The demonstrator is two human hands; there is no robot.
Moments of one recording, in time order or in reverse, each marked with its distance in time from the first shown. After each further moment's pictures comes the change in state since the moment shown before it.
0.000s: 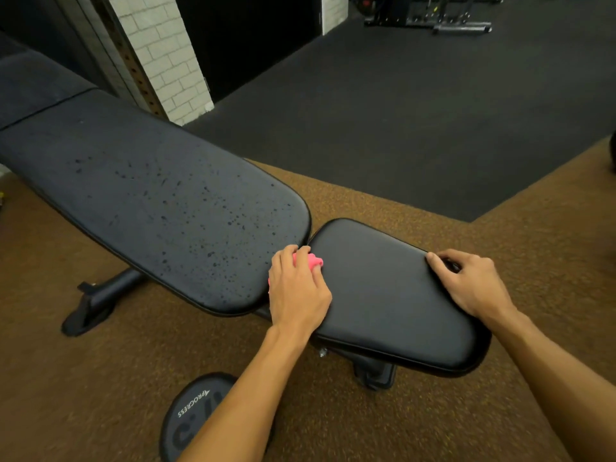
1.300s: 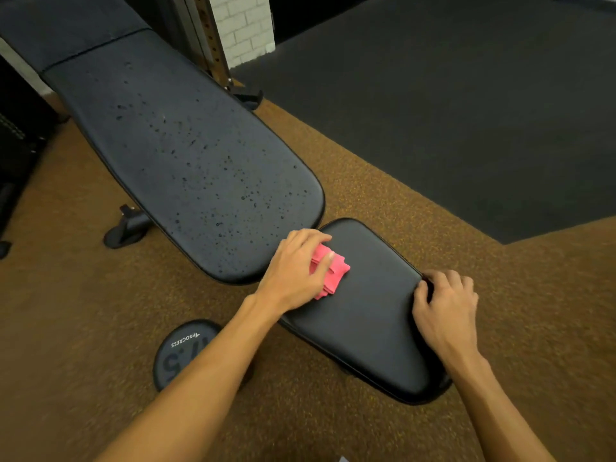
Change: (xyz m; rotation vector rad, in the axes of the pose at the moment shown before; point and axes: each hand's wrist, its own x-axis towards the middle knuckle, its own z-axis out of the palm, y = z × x) left_hand 0.027 0.026 -0.031 -0.142 -0.223 0.040; right_hand 0.006 -0.025 0.002 -0.232 -0.038 -0.156
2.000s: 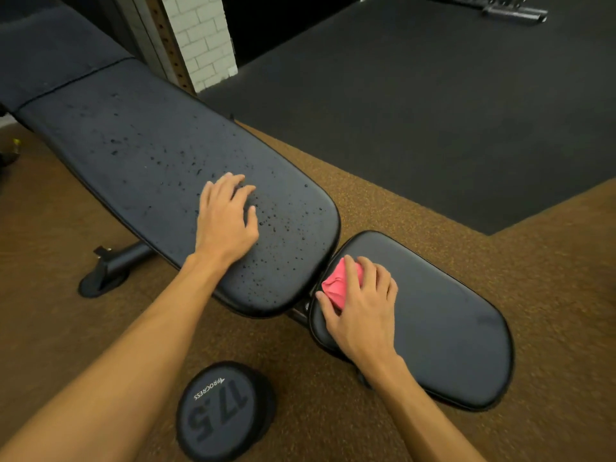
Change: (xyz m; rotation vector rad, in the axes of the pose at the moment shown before) left_hand 0.073 -0.136 -0.129 0.351 0.238 0.045; right_hand -0.043 -0.192 0.074 -0.126 0.086 -0.140
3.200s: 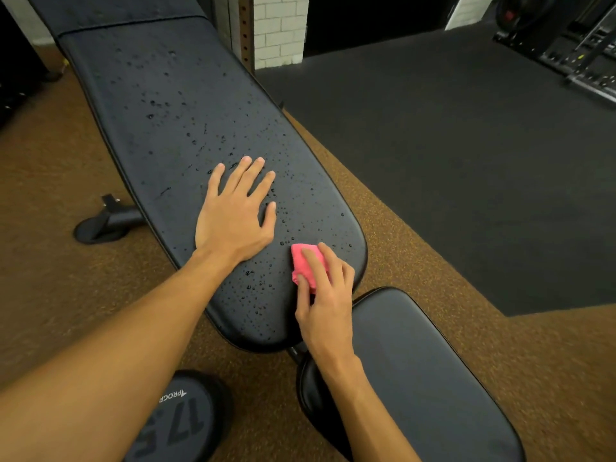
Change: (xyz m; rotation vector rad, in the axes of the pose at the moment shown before) left_hand 0.023 -0.023 0.017 0.356 0.059 -0.138; right_hand 0.095 -0.058 0.047 0.466 0.029 -0.294
